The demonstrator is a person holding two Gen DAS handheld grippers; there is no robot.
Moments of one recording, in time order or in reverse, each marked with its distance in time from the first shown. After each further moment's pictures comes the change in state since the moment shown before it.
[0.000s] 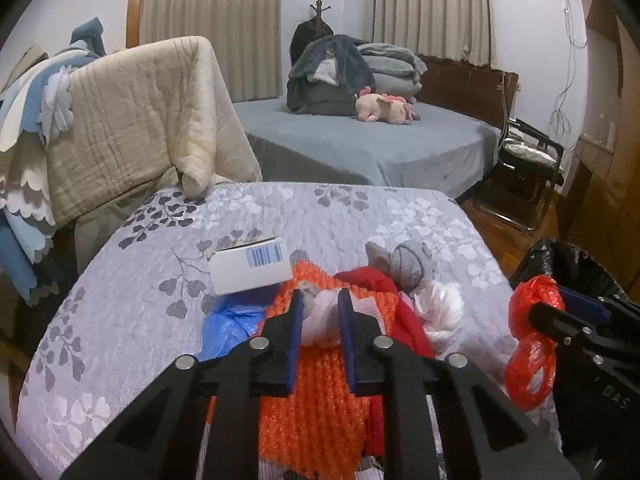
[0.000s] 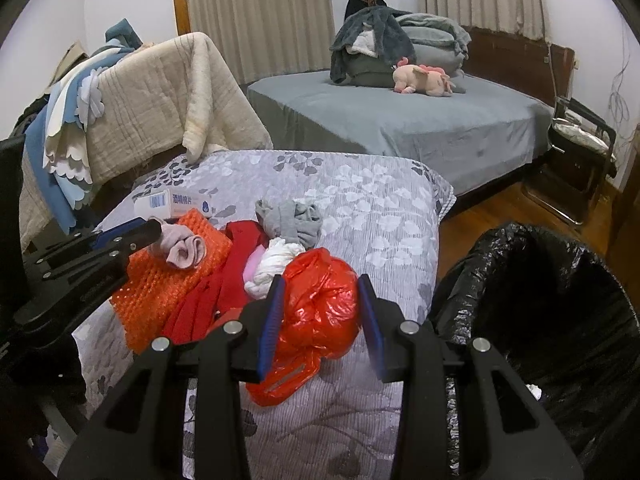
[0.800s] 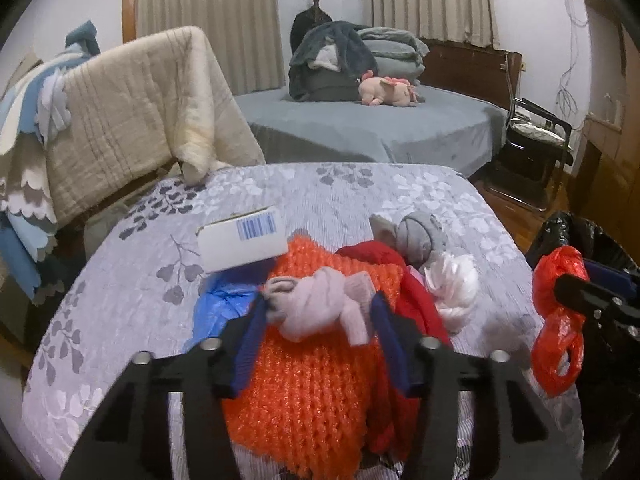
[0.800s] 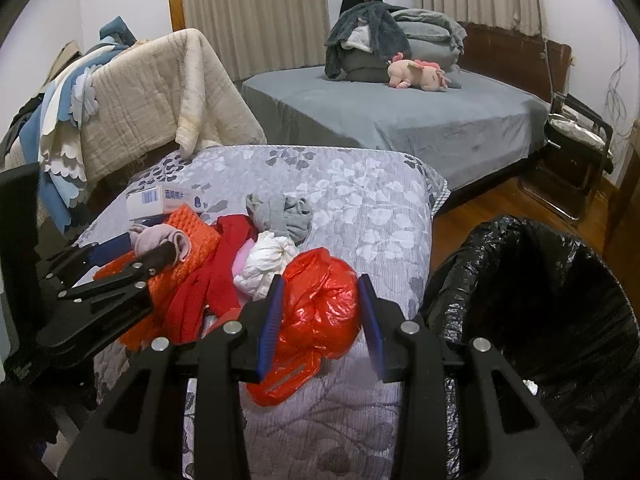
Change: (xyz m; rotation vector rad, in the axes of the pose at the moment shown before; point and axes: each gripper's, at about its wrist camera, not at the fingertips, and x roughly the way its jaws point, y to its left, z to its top) left arm 0.015 -0.011 -0.016 0.050 0.036 0.055; right arm 0.004 -0.006 -0.001 0.010 0.022 -0.017
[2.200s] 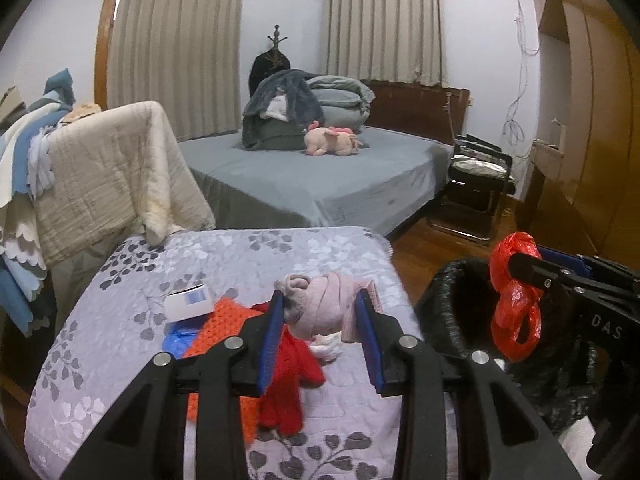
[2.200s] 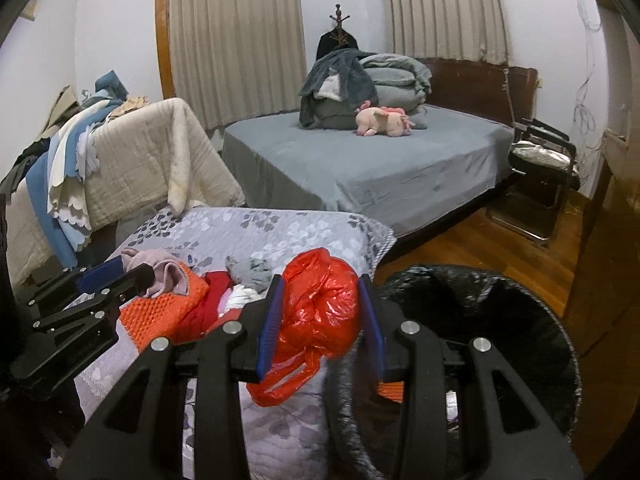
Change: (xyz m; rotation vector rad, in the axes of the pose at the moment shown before) left arm -0.104 -0.055 0.034 0.027 -0.143 -0.180; right arm -0.112 -0.047 0.018 0.038 -0.158 -0.069
